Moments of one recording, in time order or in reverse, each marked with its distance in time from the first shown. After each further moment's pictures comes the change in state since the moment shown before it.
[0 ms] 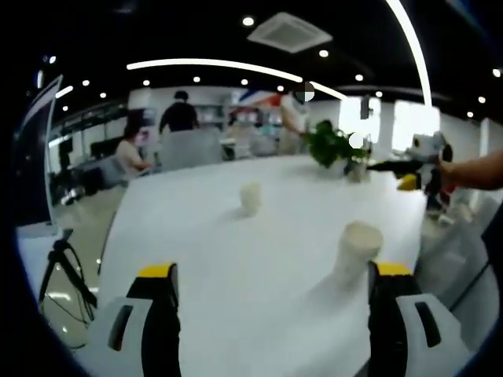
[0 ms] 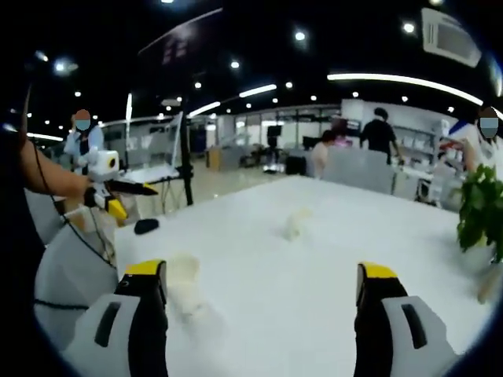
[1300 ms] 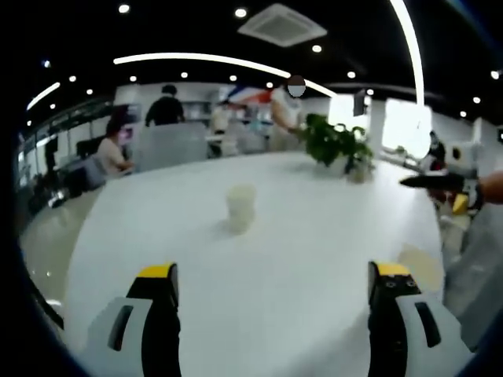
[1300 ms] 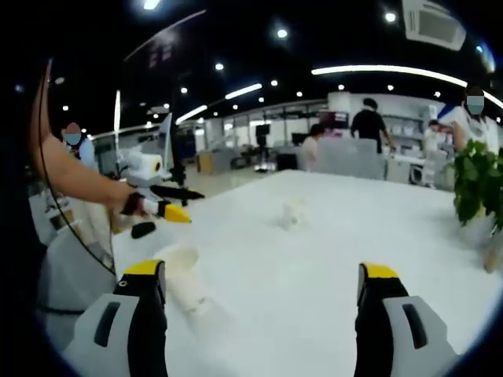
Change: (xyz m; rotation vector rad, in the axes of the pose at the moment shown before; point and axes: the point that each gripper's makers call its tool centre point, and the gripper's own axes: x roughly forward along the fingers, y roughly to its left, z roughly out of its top) left arm 0.145 0.013 0.017 0.009 0.014 -0.089; right arm -0.003 0.000 -0.027 0.089 0.004 -0.048
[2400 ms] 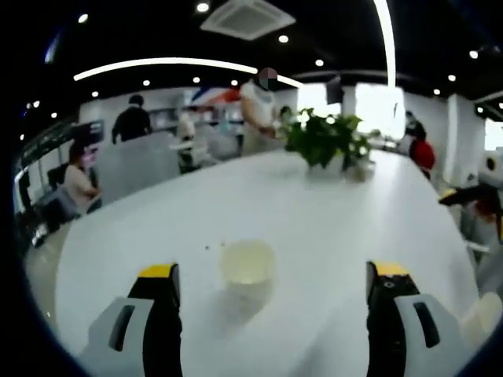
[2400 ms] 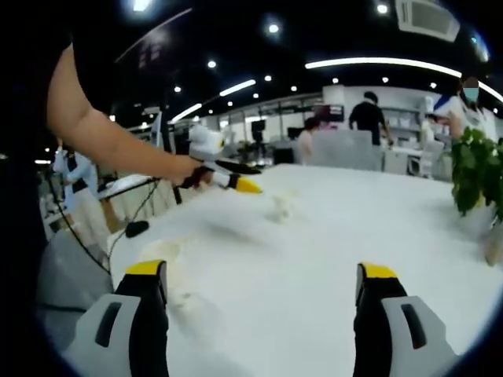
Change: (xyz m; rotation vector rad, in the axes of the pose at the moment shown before) left arm 0.151 0.029 0.075 0.144 0.026 -0.141; right arm 0.009 -0.023 -0.010 0.030 0.027 -0.001
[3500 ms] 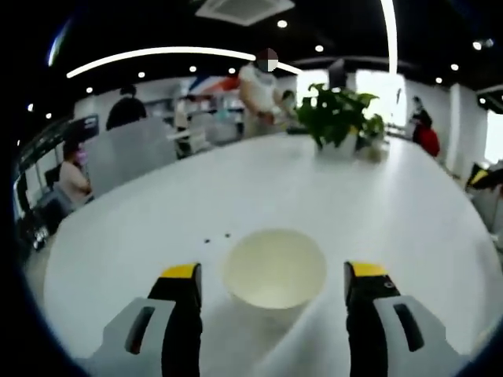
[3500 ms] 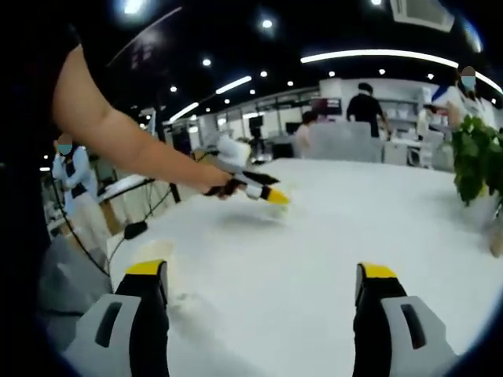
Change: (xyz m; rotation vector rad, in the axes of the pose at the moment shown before) left arm 0.068 0.023 -0.039 0.021 0.073 0.002; right arm 0.009 -0.006 -0.009 0.040 0.022 0.001
